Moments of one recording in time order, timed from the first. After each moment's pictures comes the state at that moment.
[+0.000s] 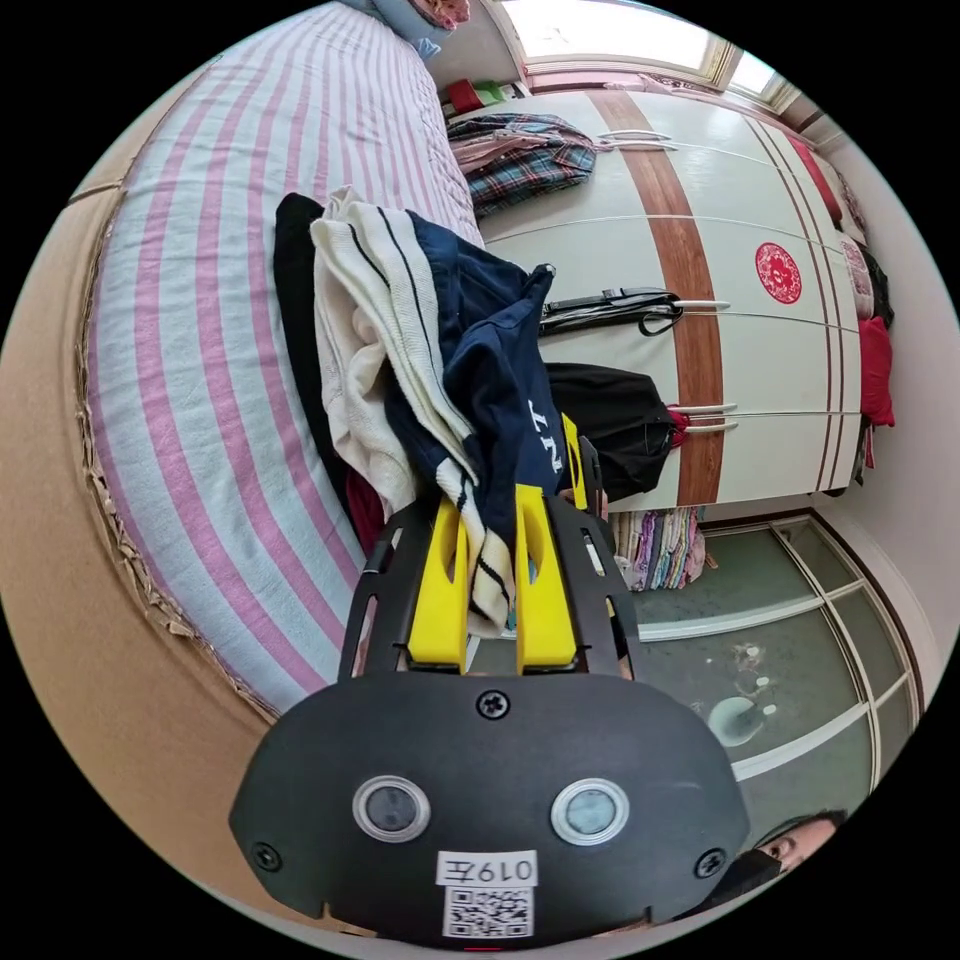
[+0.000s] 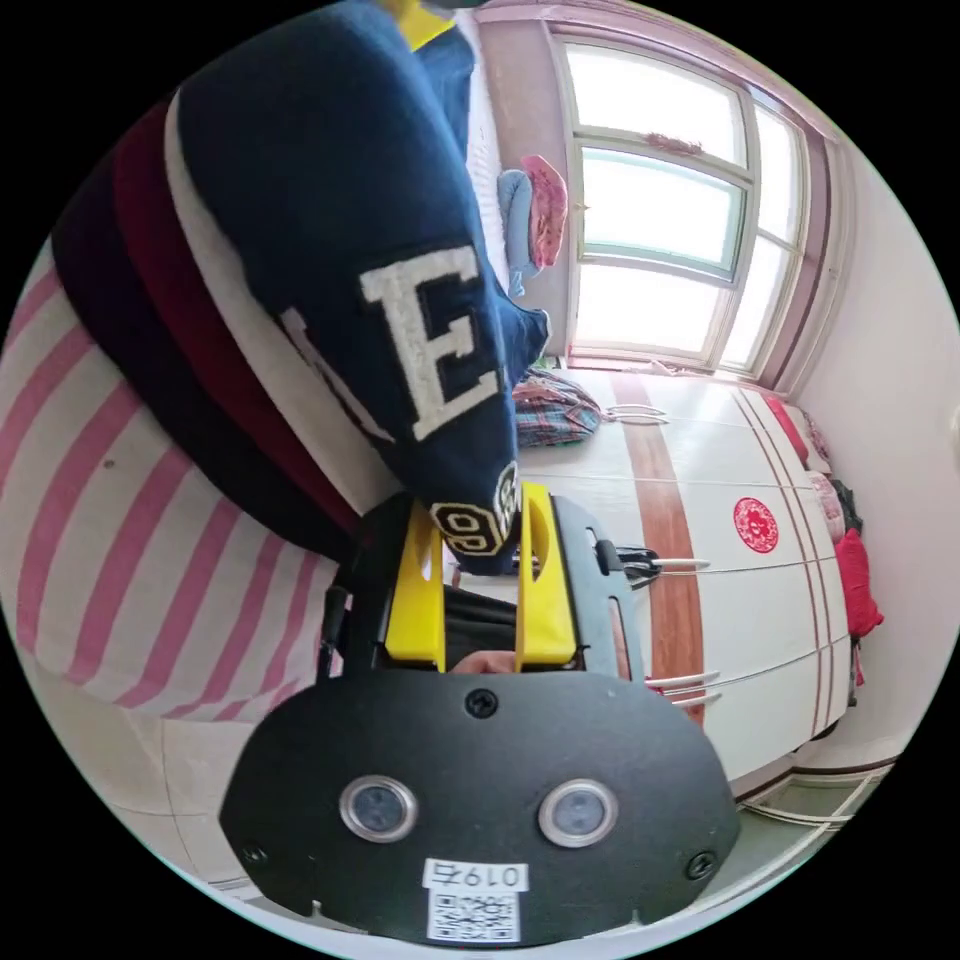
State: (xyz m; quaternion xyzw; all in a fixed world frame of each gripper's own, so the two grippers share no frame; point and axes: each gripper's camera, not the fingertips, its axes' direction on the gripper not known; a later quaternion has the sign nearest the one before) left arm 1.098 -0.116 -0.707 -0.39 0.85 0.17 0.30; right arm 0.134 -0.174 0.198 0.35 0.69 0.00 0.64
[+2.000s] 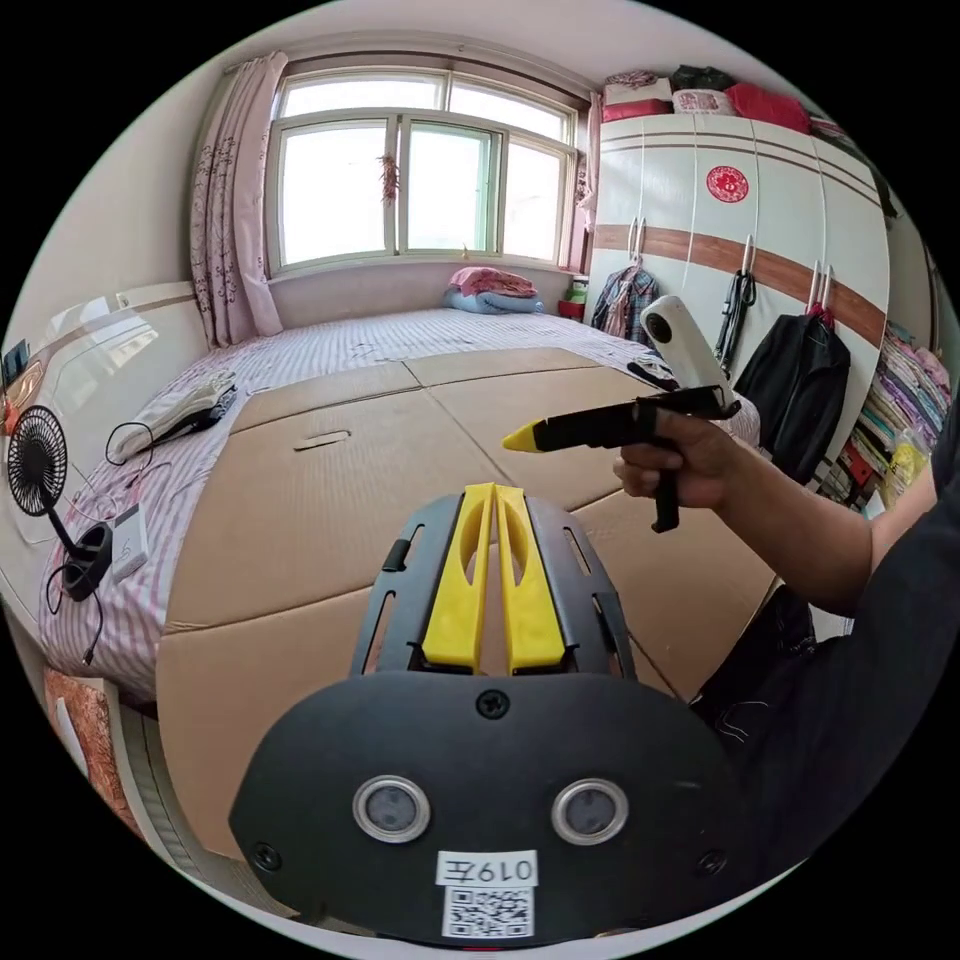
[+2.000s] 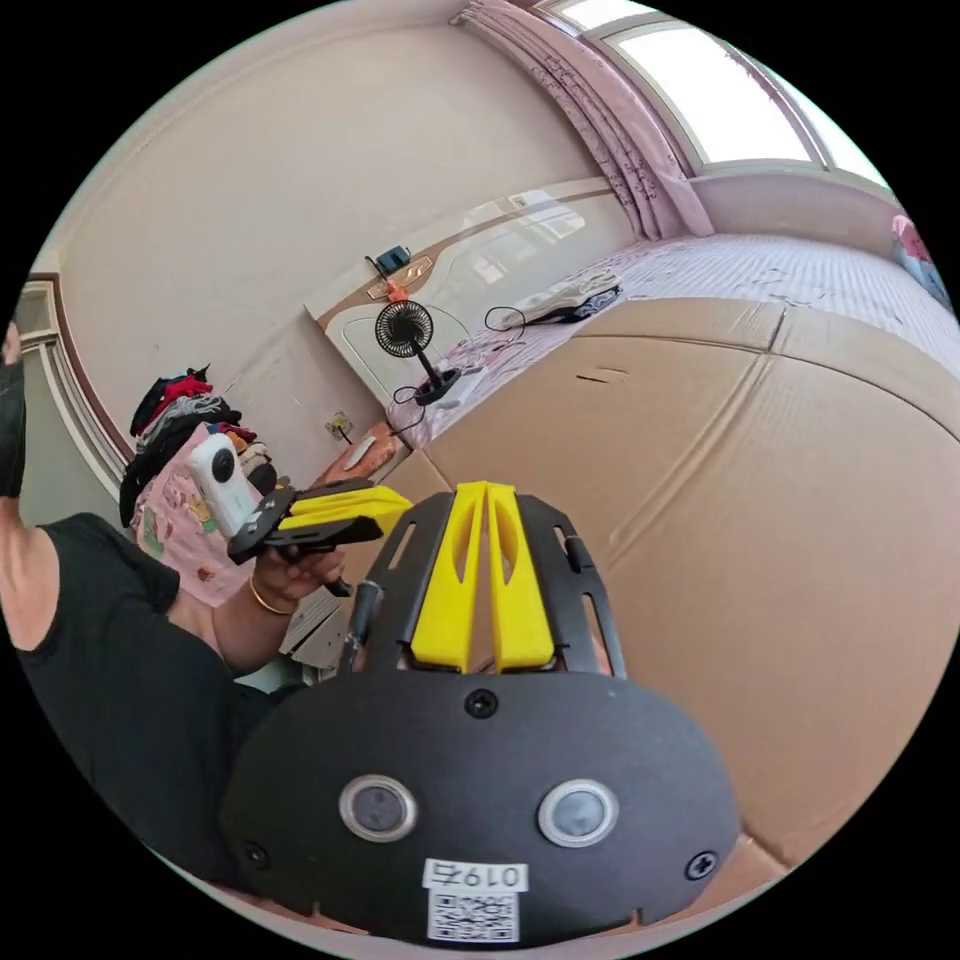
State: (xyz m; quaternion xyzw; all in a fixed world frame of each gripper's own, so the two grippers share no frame) left arm 0.229 -0.020 -0.410 0.05 0.65 0.15 0.75; right arm -0.266 -0.200 0.189 0.48 -0.28 -0.41 0.73
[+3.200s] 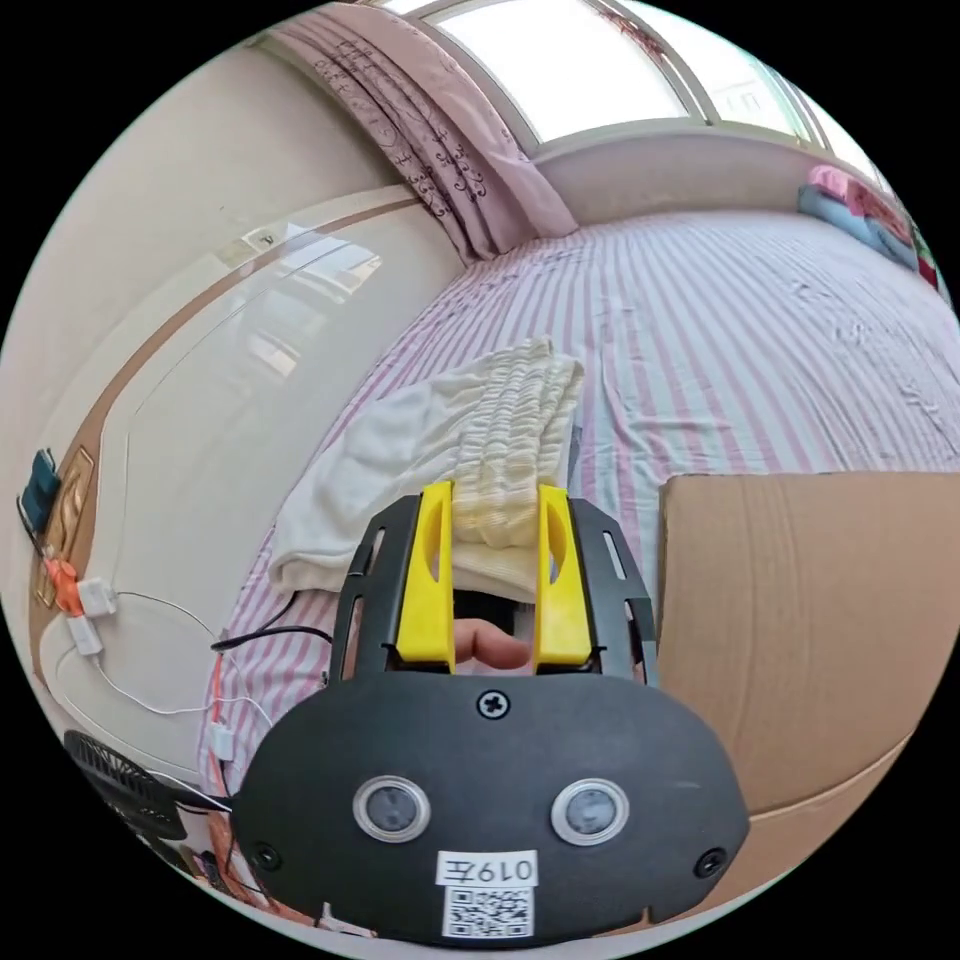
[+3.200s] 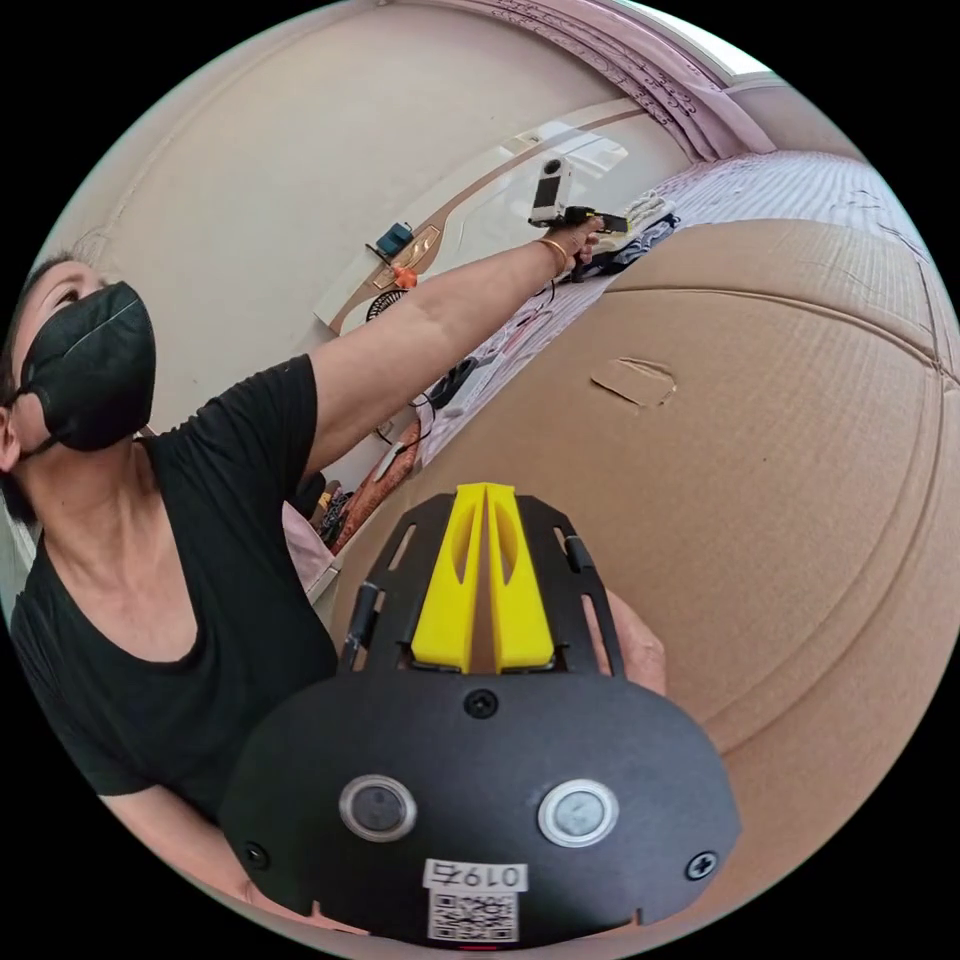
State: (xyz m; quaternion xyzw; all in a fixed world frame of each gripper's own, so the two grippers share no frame) left arm 0.316 -0.543 0.038 -0.07 0.27 0.12 0.95; right arm -0.339 -0.486 0.208 0.38 -0.36 -0.47 0.71
